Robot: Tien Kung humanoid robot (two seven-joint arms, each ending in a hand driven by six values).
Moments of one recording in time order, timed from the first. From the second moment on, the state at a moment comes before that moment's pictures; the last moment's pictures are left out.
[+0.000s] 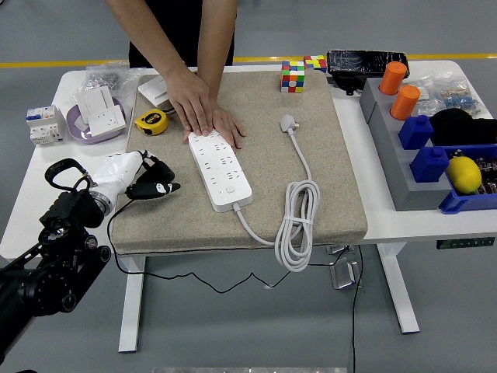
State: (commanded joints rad) left arm -0.42 0.15 -1.13 -0.95 2.25 0.12 0.12; right arm 0.12 -0.32 0.27 0.45 -0.19 -0.33 -0.20
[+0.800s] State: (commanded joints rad) left arm -0.44 0.14 -1.09 -0.84 2.27 0.29 0.08; right arm 0.12 -0.32 0.27 0.45 -0.19 -0.34 -0.20
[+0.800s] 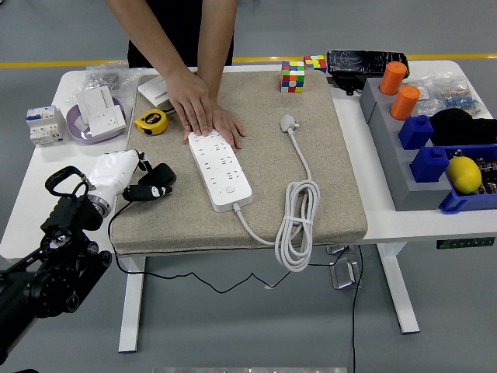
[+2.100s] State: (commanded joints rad) left arm -0.46 0.13 -1.08 -0.82 2.27 0.34 0.05; right arm 0.12 -0.32 0.28 0.45 -0.19 -0.34 -0.20
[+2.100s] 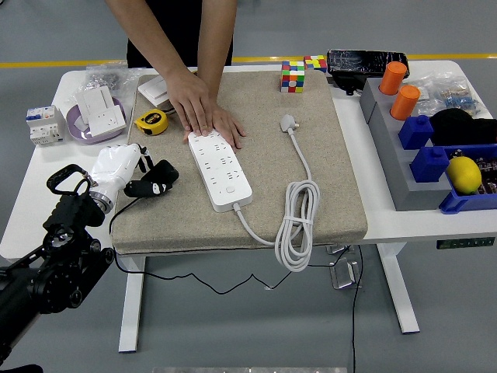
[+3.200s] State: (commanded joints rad) left arm -0.48 0.11 -1.07 -0.82 2.22 0.31 0.04; right arm 0.12 -0.32 0.27 0.45 -0.19 -0.34 -0.20
